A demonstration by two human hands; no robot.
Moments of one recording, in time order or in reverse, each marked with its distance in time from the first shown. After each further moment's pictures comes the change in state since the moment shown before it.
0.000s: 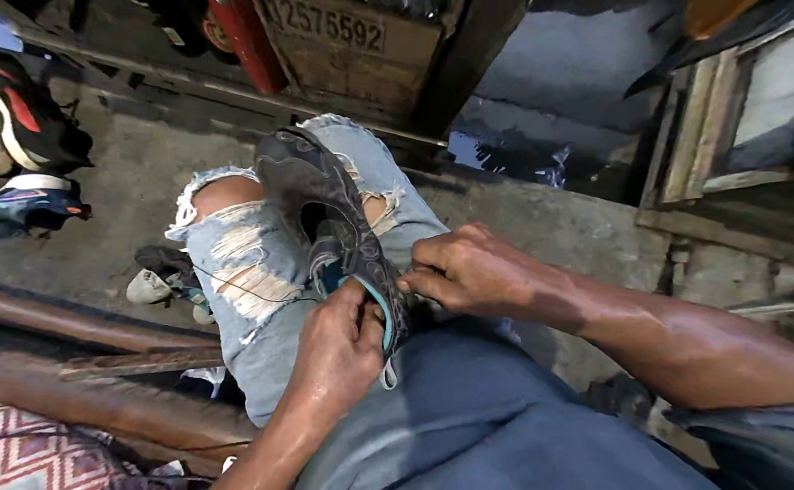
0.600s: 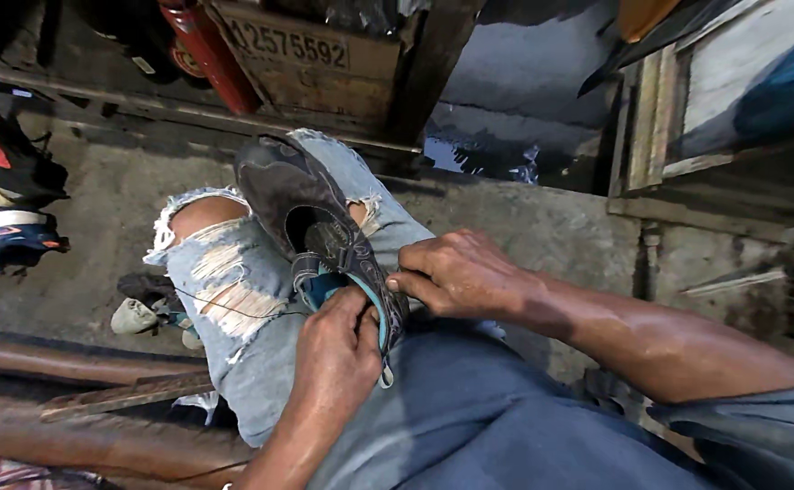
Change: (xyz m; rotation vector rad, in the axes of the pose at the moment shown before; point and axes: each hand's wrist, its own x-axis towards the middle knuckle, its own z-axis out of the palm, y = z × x) left_hand 0.003 0.001 0.014 0.126 0.076 0.137; right_hand -0.013 0.000 0.006 -0.093 0.087 0.076
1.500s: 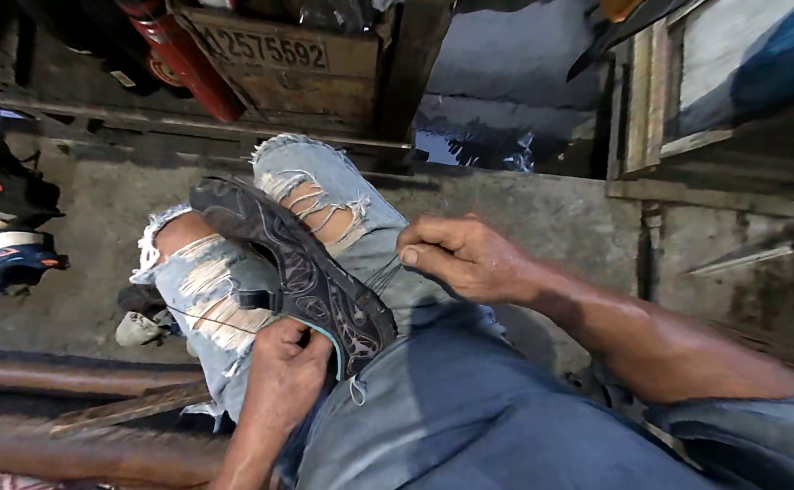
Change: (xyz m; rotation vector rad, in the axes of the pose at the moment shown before) left_hand -0.003 -0.028 -0.025 -0.368 0.062 -0.009; right_hand -0.010 0.015 -0.011 0.521 0.169 0.015
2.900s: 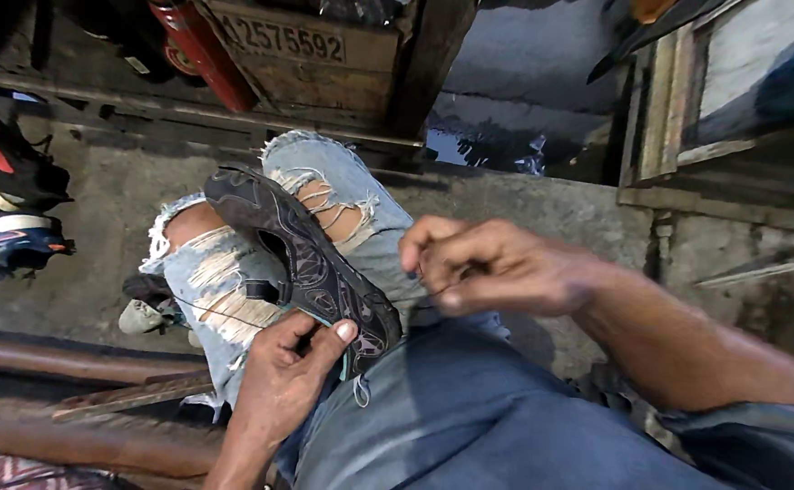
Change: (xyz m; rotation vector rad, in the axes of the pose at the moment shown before) left_hand -0.006 0.006 -0.013 -0.094 -0.081 -0.064; right_hand 0.006 -0.021 -0.022 0.410 -0.282 -0.073
